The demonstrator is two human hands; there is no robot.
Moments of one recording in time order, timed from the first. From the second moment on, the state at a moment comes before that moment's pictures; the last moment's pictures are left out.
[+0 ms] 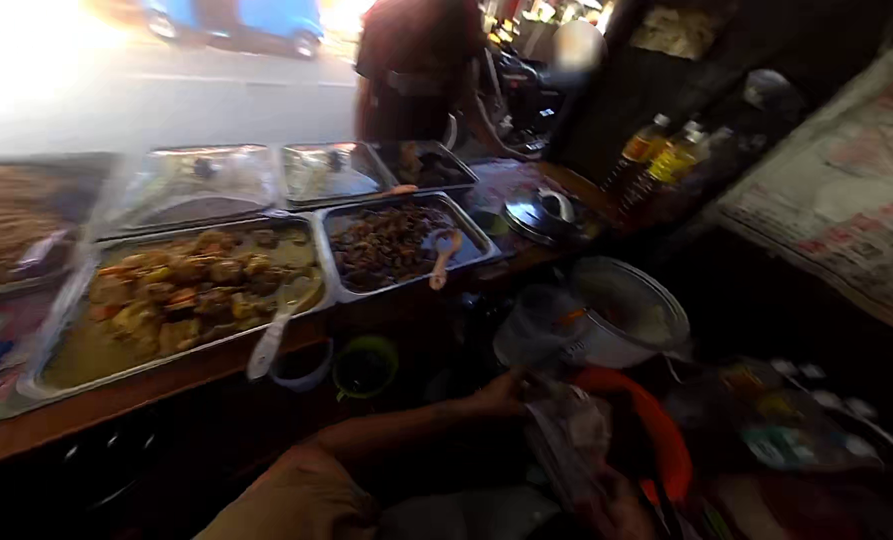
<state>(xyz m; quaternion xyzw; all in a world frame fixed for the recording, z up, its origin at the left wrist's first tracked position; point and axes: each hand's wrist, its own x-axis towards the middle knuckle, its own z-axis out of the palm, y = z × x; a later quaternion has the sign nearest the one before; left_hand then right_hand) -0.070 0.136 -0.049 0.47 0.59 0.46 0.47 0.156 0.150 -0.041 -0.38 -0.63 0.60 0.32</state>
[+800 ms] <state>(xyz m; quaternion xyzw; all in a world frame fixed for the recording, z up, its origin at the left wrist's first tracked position) -0.193 0.255 -0.115 0.56 0.47 0.58 0.34 0.003 0.399 -0.020 -0.33 -0.85 0.39 -0.10</state>
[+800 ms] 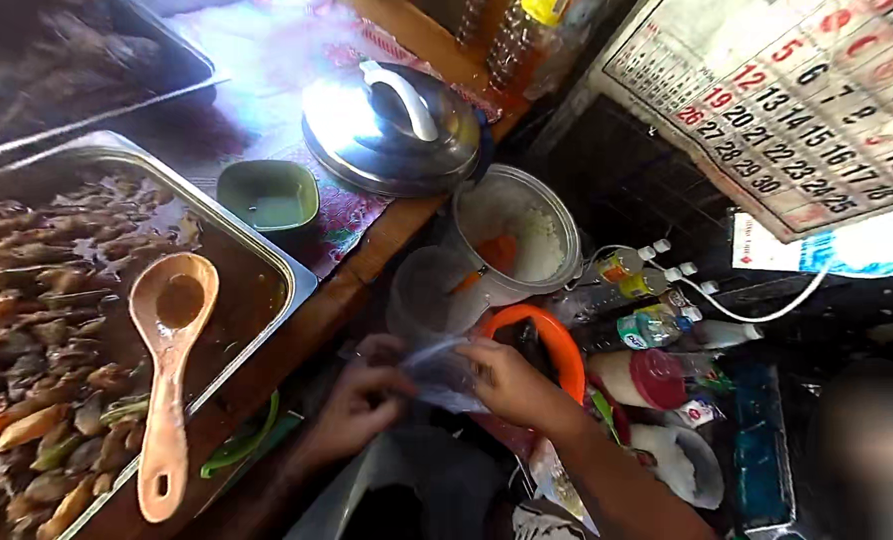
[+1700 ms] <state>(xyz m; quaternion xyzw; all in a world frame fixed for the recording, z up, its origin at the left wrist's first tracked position) -0.079 0.475 -0.080 0.44 0.51 0.69 0.26 0.025 0.714 -0.142 -0.34 -0.92 0.15 -0.13</state>
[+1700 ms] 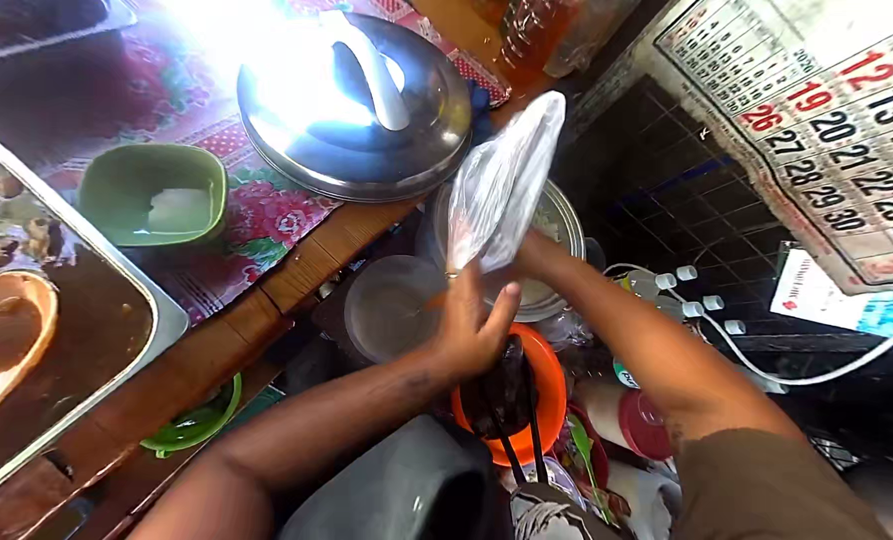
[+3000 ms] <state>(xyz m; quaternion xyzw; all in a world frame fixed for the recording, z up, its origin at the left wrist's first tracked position) -0.056 0.565 -0.150 0.43 0.71 0.55 0.03 0.034 0.701 -0.092 -0.17 -0.92 0.25 -0.25</state>
